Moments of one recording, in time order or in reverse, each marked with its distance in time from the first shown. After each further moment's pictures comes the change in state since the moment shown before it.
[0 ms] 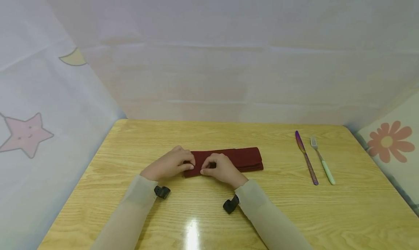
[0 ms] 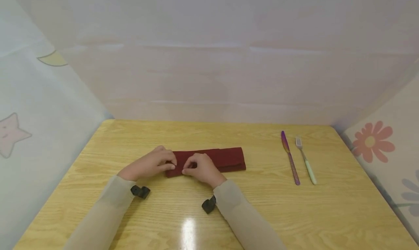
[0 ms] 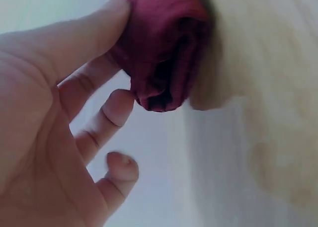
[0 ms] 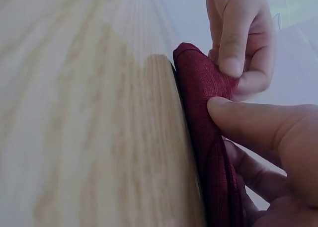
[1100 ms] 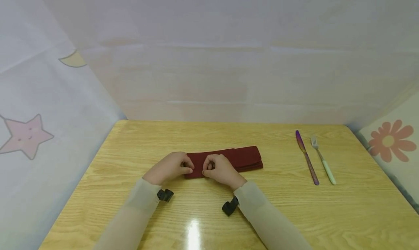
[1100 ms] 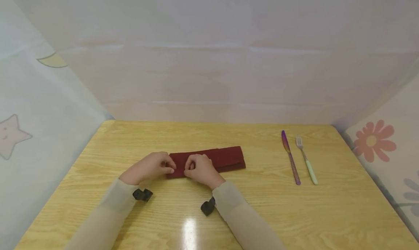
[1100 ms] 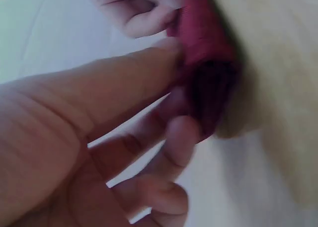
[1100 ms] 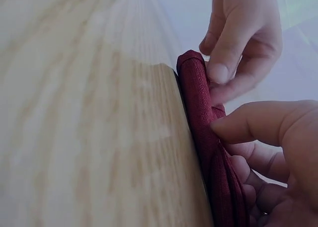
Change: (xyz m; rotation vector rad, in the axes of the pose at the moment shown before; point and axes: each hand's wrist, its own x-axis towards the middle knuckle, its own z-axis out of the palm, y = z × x) left_hand 0.001 0.022 0.001 -0.100 -0.007 -0.273; right_hand 0.001 0.001 0.004 0.042 0.017 0.041
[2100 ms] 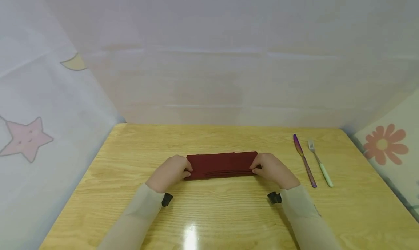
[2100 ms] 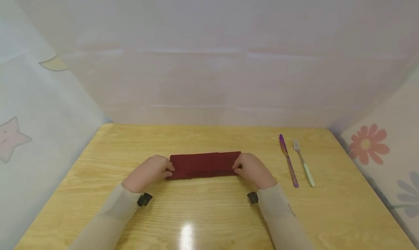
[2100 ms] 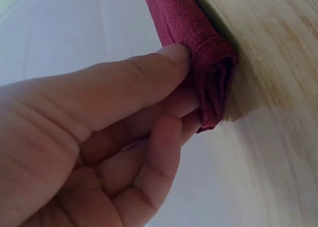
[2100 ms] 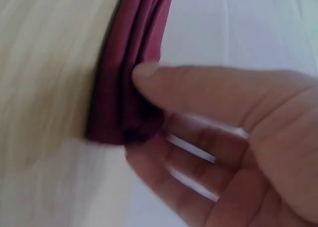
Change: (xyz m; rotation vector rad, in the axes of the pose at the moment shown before) left_hand -0.009 0.023 0.003 0.239 0.060 -0.007; right_hand -0.068 0.021 -0.121 -0.536 -0.044 0.045
